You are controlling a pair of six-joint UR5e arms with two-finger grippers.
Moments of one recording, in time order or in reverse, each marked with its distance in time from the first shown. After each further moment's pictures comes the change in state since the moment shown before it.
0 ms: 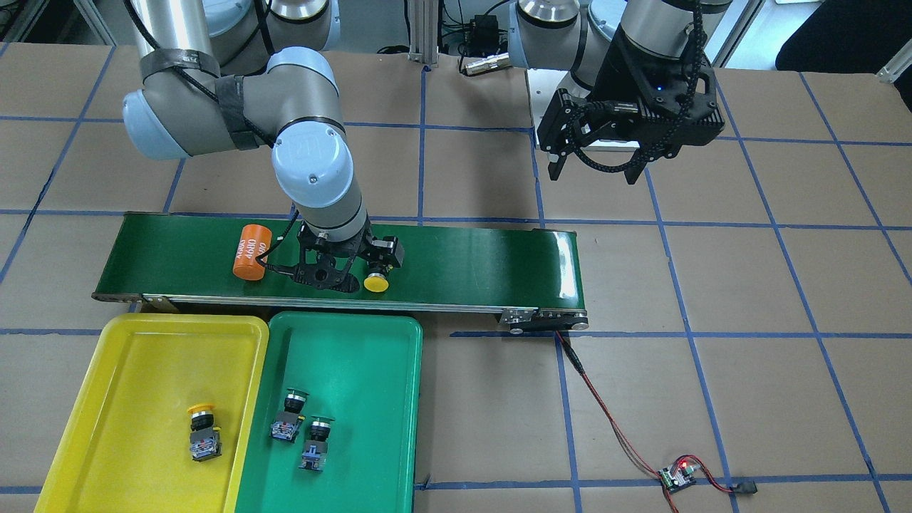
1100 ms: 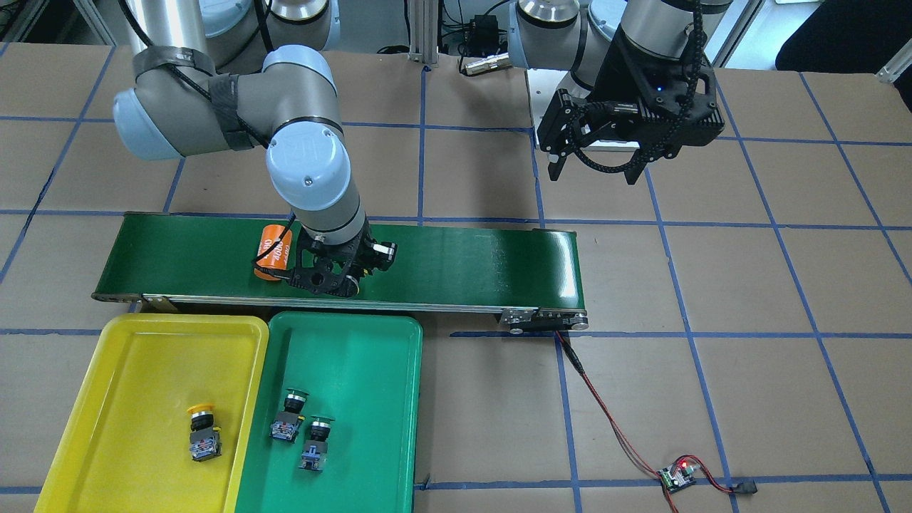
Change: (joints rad) left arm 0.000 0.000 0.000 0.000 0.000 0.000; right arm -0.024 -0.002 -0.093 0.062 -0.023 -0.004
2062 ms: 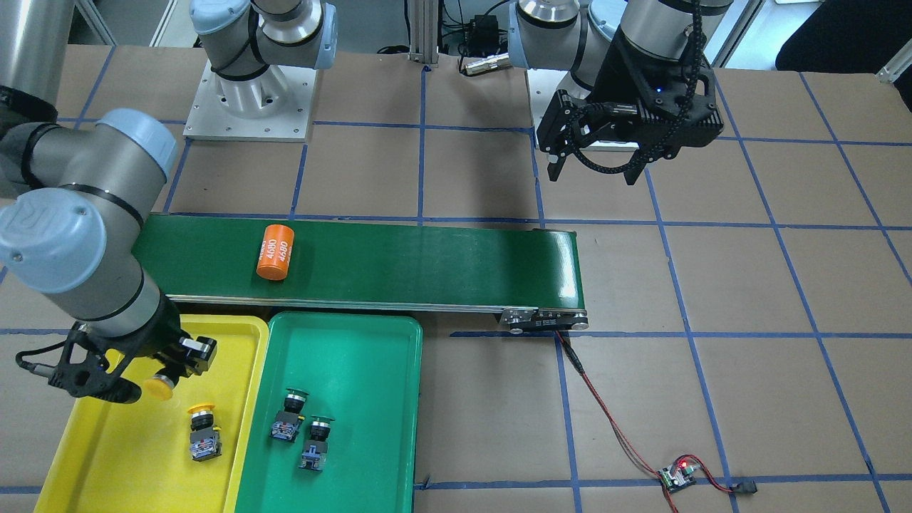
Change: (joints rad) left arm 0.000 -0.002 0.000 0.000 -0.001 0.000; right arm -0.349 0.127 -0.132 -0.185 -0.090 -0.336
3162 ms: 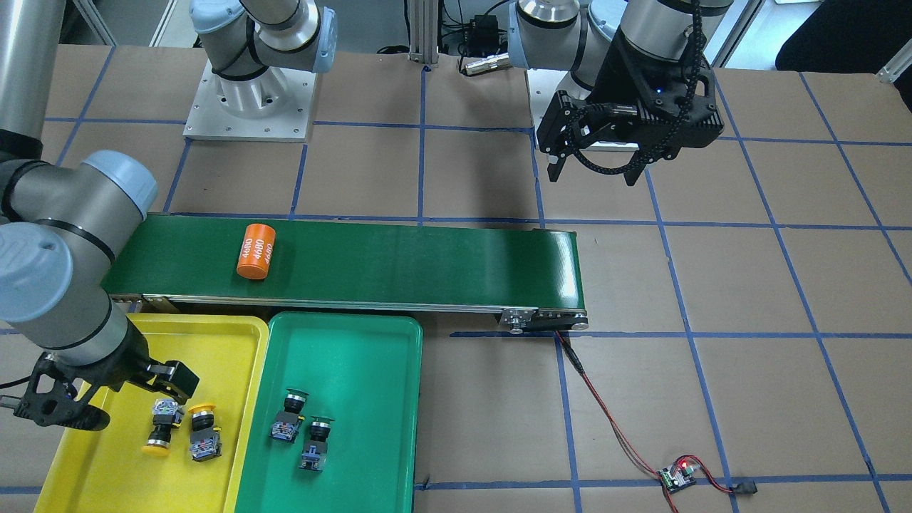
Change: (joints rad) left arm 0.000 0.000 0.000 0.002 -0.001 0.000; right arm -0.045 0.005 0.005 -0.055 0.002 -0.086
